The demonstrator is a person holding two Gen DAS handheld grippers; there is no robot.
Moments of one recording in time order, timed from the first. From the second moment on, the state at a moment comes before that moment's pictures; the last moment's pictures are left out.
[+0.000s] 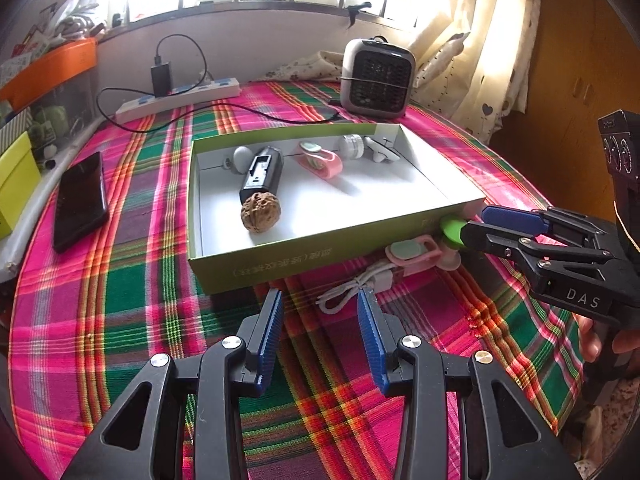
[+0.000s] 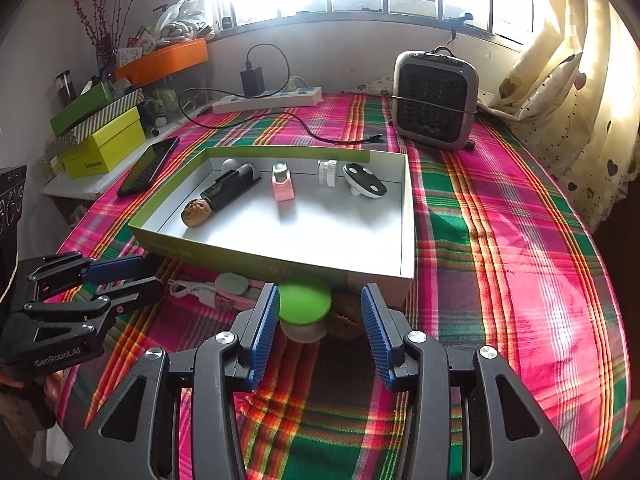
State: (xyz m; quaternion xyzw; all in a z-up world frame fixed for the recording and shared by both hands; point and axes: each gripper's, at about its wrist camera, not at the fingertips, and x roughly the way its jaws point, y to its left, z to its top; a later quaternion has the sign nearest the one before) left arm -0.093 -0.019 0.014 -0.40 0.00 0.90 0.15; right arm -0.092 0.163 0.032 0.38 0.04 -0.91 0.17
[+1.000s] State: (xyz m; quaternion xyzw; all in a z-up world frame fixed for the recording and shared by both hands) left arm -0.094 0.008 0.011 -0.42 0.04 0.88 0.23; right arm -0.089 0.166 0.024 0.39 0.02 -0.90 0.18
